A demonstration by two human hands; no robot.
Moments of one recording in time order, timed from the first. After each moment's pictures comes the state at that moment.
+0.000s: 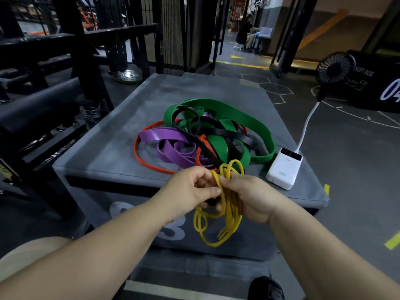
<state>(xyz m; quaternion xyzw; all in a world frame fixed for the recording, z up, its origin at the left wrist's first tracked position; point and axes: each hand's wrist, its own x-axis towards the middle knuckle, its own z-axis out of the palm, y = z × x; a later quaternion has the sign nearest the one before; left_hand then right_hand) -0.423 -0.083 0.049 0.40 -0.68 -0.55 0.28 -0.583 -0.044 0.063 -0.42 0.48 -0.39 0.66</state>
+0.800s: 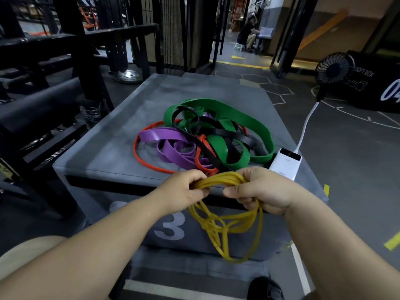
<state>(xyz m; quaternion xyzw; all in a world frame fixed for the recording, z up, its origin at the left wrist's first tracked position) -0.412 -0.108 0.031 0.38 -0.81 -0.39 0.22 -0.611 -0.043 0.083 -0.52 0.53 -0.29 0.60</state>
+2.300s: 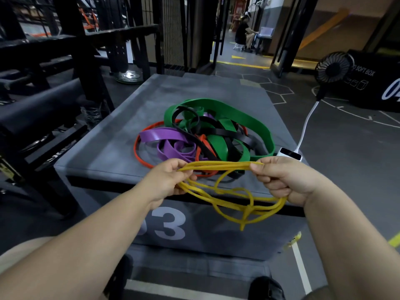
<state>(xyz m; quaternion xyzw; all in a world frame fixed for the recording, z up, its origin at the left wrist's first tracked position) -0.401 -0.121 0.032 0.44 -0.56 -0.62 0.32 -0.649 -0.045 0.095 -0.44 0.57 -0.38 0.58</state>
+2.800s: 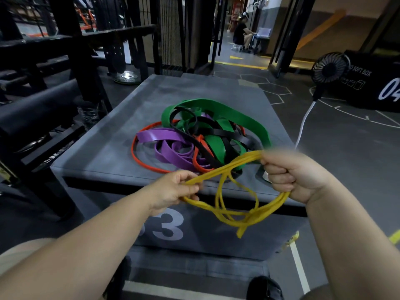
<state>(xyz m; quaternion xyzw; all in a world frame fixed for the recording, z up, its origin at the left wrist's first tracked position) -0.404 -0.117 0.023 0.39 -0.61 -0.66 0.23 -0.657 -0.040 0.104 -0.40 0.53 -0.46 0.58</state>
